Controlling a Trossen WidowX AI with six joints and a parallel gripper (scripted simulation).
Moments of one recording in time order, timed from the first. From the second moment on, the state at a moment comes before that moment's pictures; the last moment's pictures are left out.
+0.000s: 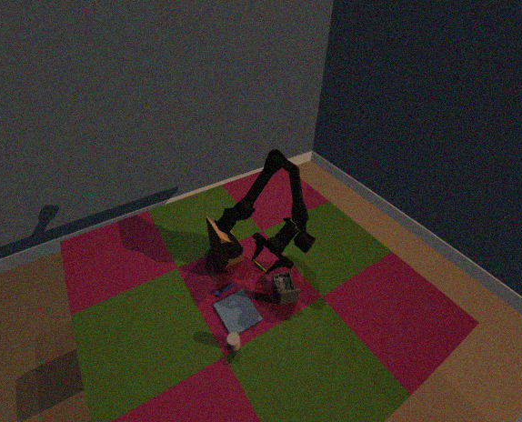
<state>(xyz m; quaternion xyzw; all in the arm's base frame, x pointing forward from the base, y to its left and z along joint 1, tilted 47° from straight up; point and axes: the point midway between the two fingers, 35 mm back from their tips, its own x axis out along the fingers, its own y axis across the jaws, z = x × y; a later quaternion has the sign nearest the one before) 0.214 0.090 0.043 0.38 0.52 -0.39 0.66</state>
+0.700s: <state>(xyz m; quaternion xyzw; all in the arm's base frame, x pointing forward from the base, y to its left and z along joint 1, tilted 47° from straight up) 0.224 0.114 0.044 0.34 0.36 -0.30 0.82</state>
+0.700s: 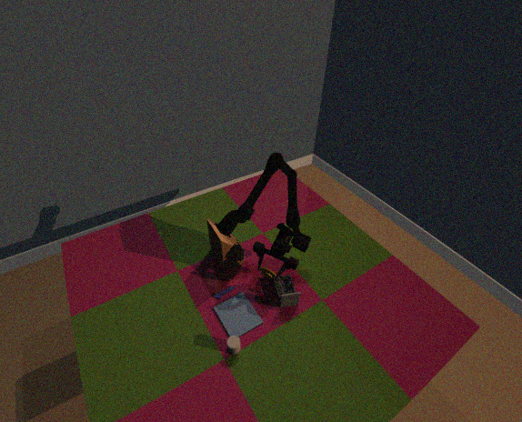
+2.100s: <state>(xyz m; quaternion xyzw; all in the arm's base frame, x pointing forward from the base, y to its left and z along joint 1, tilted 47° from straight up) 0.194 0.152 0.090 0.40 0.09 -0.11 0.91</state>
